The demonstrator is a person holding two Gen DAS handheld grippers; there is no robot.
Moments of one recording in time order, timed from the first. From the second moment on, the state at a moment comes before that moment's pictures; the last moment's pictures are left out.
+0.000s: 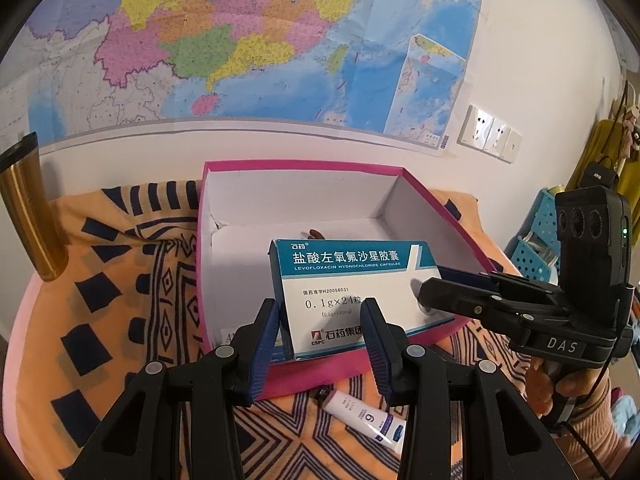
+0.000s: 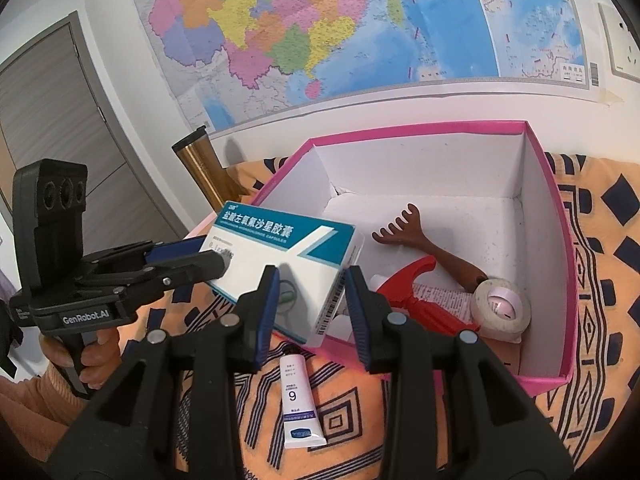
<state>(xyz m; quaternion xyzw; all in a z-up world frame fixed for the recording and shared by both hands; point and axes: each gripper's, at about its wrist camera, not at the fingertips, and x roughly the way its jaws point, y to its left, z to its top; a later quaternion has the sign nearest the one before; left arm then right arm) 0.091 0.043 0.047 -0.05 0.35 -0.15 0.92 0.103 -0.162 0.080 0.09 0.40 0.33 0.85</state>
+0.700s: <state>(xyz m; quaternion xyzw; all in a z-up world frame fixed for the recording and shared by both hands) 0.110 0.055 0.038 -0.07 0.37 -0.12 0.92 0.121 -0.149 0.074 0.08 0.42 0.33 0.84</state>
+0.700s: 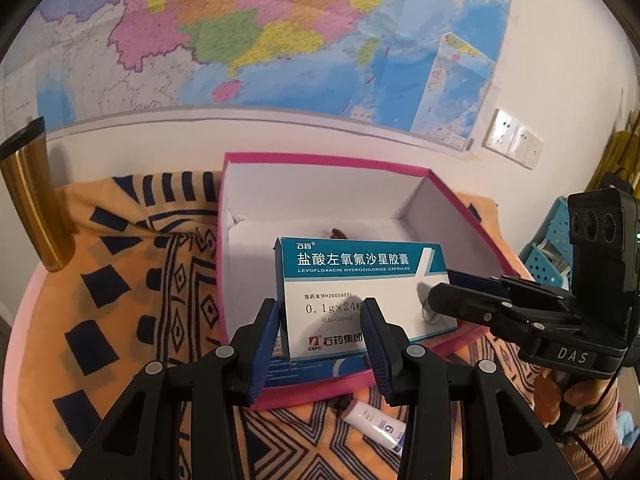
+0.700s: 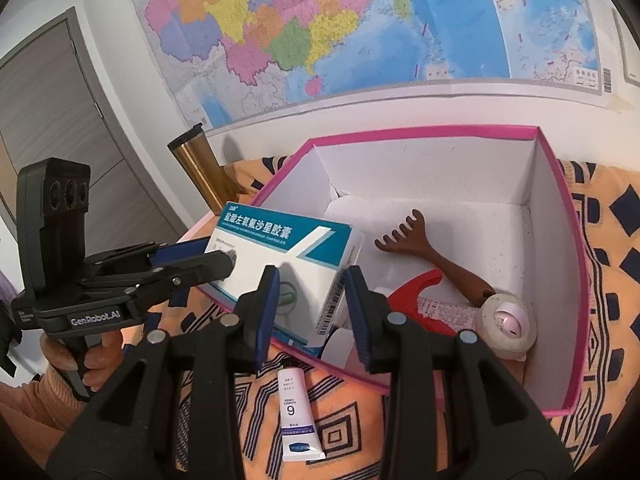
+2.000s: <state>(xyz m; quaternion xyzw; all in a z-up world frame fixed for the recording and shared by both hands) 0.060 0.042 -0.018 -0.05 0.40 -0.19 0.90 0.051 -0.112 -0.004 -0.03 0.51 0.35 0.79</state>
